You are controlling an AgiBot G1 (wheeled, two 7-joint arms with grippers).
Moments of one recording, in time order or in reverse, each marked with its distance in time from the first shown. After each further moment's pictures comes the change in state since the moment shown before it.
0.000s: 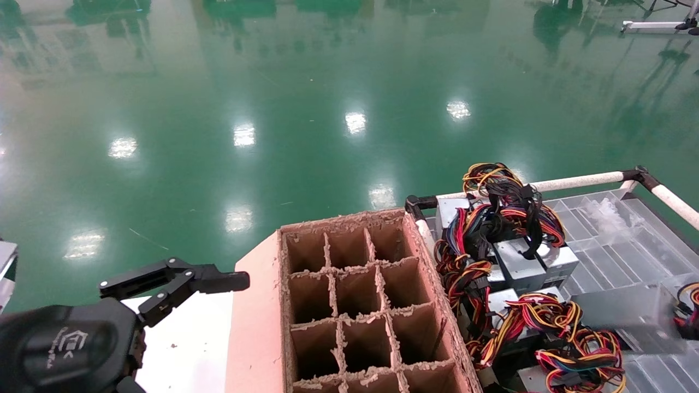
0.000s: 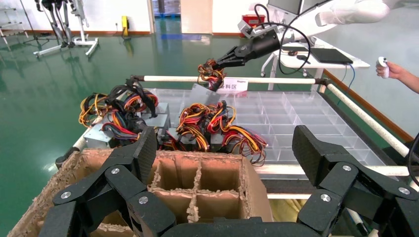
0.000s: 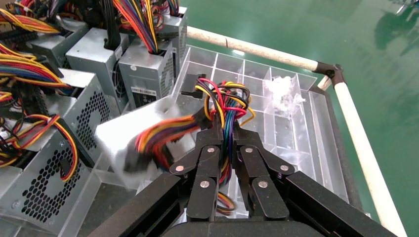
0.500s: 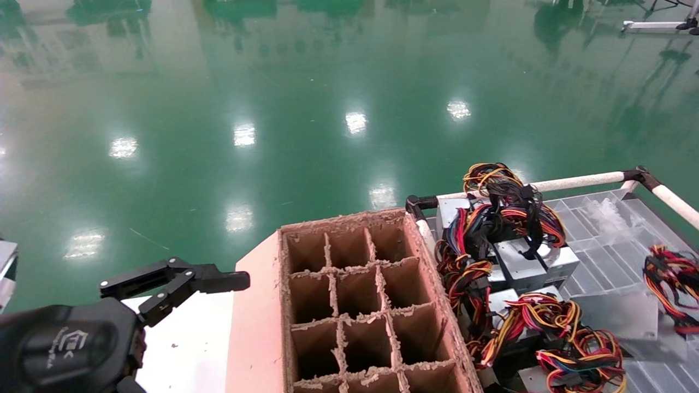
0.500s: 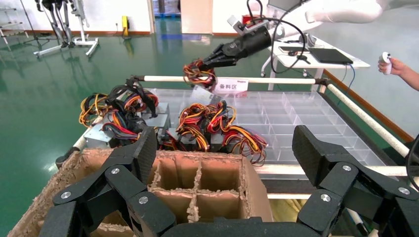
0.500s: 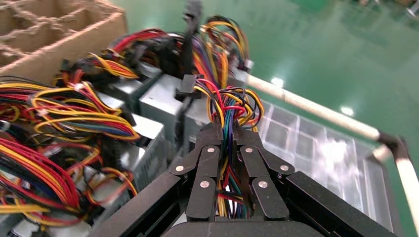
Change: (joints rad) left arm 0.000 0.000 0.000 0.000 0.000 0.000 0.000; right arm 0.123 -0.018 -0.060 0.108 -0.090 -0.037 0.012
